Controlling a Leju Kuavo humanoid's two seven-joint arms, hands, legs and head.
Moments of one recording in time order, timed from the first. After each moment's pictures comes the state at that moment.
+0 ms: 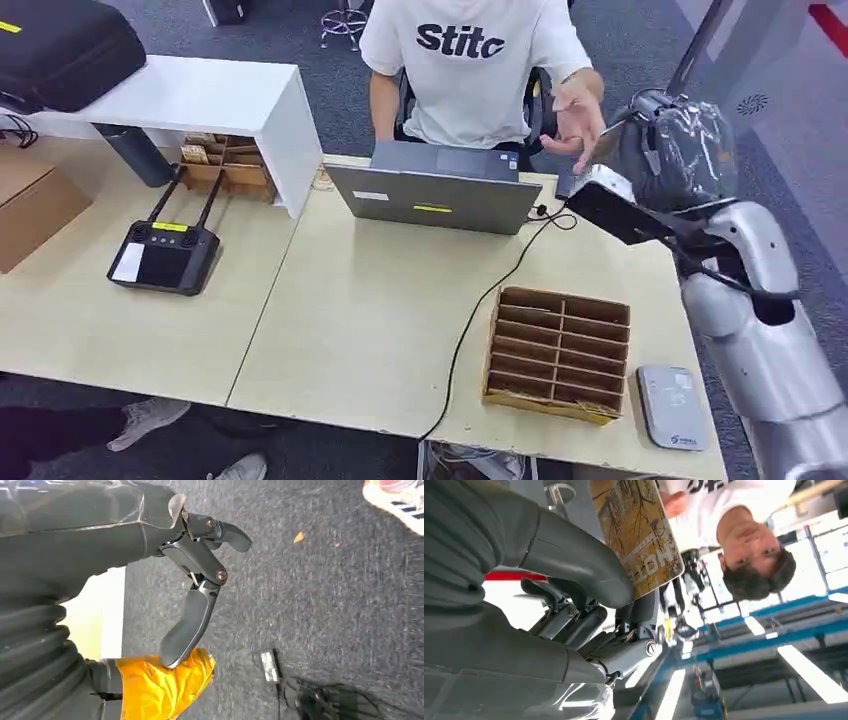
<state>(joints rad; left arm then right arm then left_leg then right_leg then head) 0.29 -0.35 0.81 -1.15 -0.80 -0.29 0.28 -0.76 -0.31 0.42 -1.45 0.82 -0.11 -0.05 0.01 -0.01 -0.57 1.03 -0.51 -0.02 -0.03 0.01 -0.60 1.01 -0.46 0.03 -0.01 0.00</state>
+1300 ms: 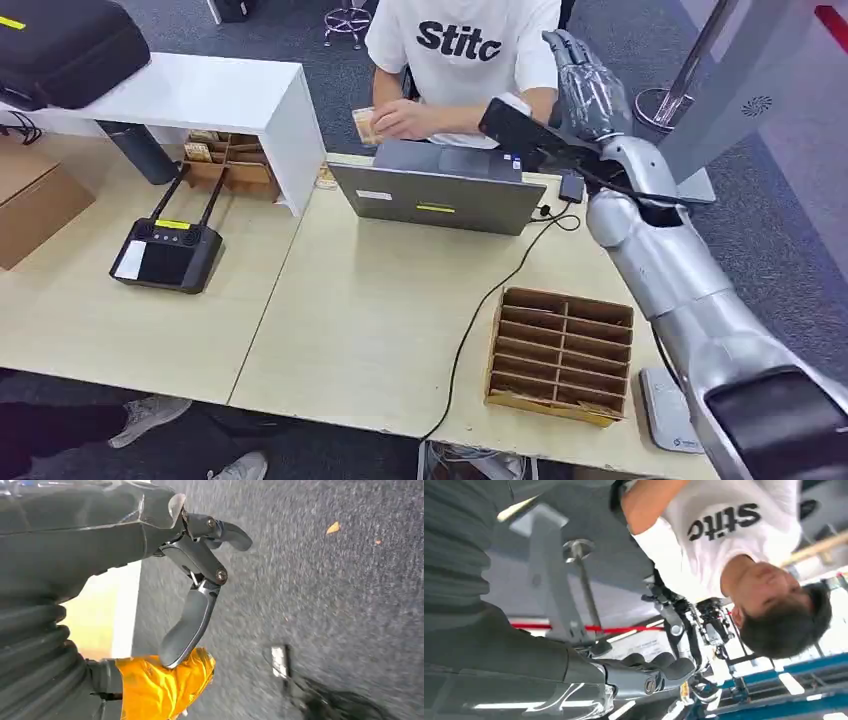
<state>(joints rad) 0.21 -0.34 1.04 -1.05 -0.76 -0.30 0.31 -1.00 -0.08 0.55 -0.91 0.74 -0.24 -0.01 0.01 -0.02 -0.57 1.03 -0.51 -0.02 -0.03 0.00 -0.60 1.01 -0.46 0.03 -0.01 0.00</state>
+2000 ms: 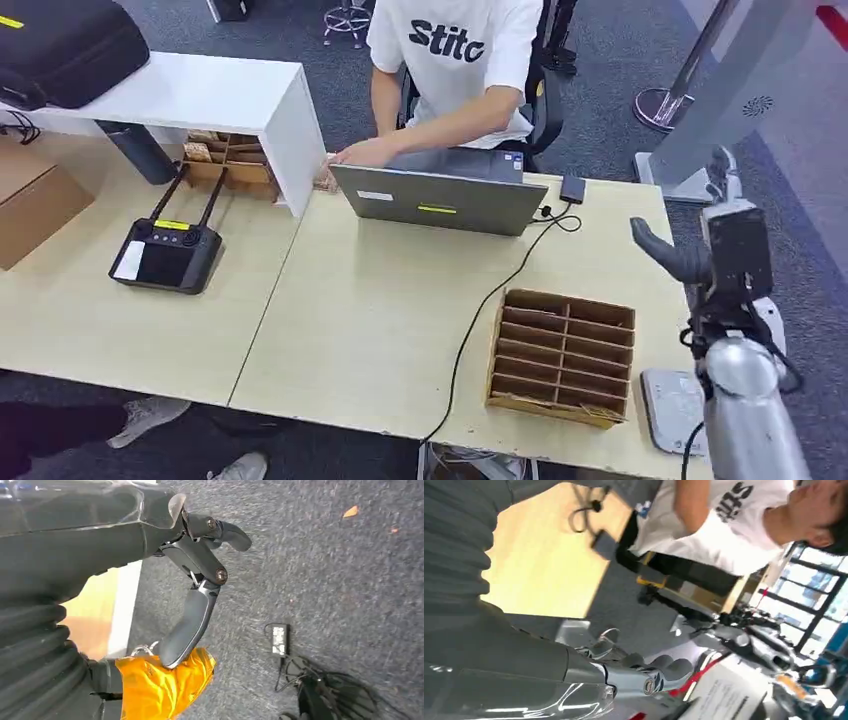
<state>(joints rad) 0.44 -0.36 0.66 -1.23 -0.42 -0.09 0.52 -0.31 -0.20 0.04 -1.51 0.28 -0.23 -0.14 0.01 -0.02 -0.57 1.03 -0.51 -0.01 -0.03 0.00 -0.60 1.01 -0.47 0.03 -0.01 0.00</state>
